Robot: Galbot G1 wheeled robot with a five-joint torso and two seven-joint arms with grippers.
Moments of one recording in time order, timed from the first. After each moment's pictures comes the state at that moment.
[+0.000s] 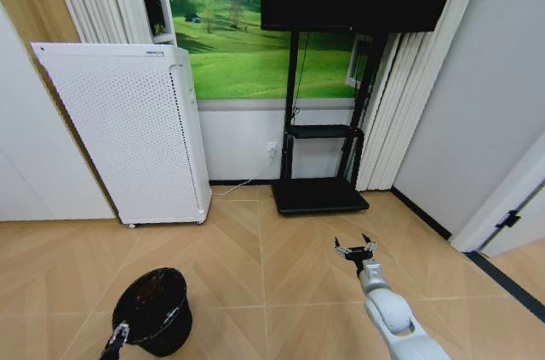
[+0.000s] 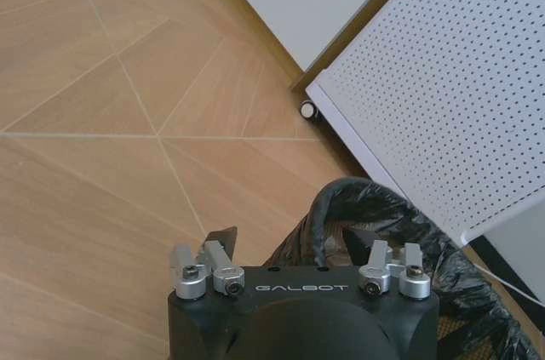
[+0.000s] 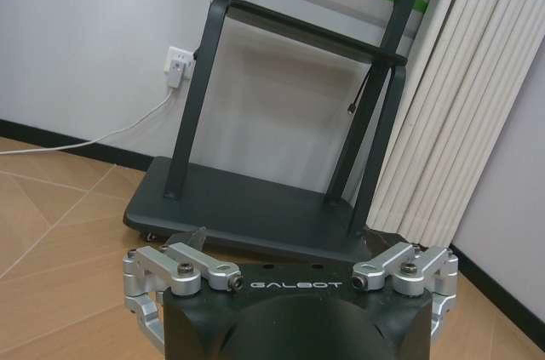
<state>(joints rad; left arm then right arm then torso) 1.66 -1.56 -0.98 -1.85 -1.03 0.10 -0.20 -1.26 1.13 0.48 1.75 0.16 -0.20 0.20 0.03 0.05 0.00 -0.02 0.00</state>
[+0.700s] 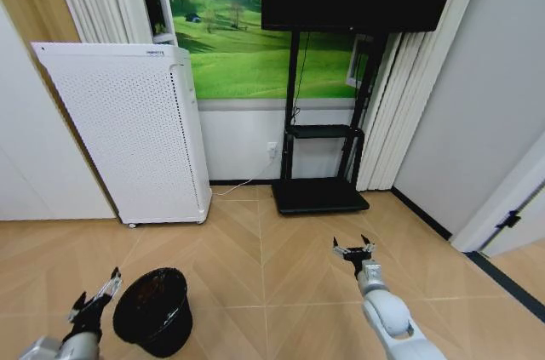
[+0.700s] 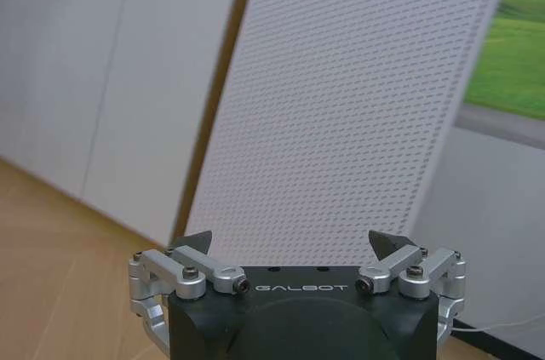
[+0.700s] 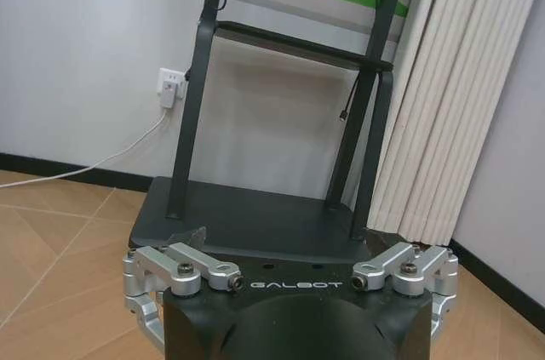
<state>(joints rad) 1.57 -1.50 -0.97 -2.26 -0.55 0.26 -0.19 -1.29 1.19 0.51 1.83 0.19 -0.21 0.23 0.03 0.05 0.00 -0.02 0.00</state>
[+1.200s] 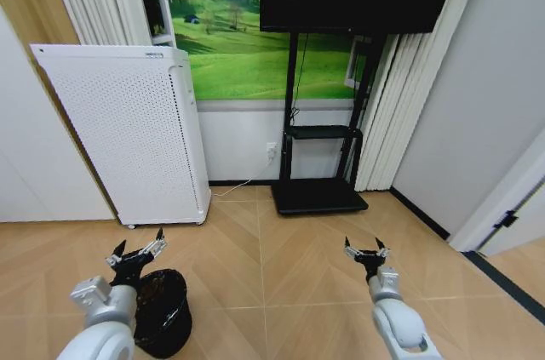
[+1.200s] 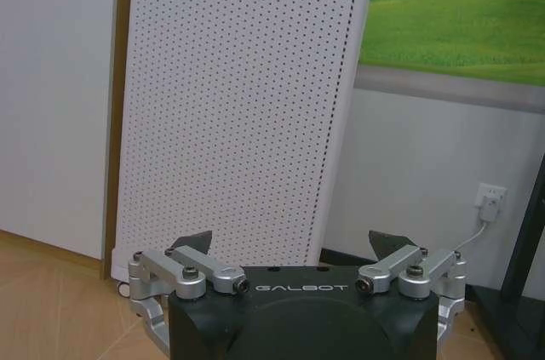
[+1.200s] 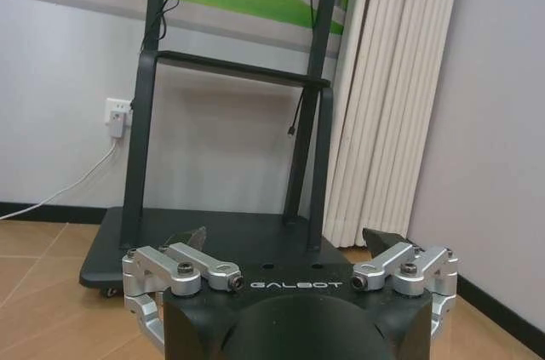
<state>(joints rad) 1.54 -1.40 -0.78 -2.39 -0.46 0.45 -0.30 -1.37 1.23 0.66 1.88 0.22 -0.15 0.19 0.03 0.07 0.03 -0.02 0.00</state>
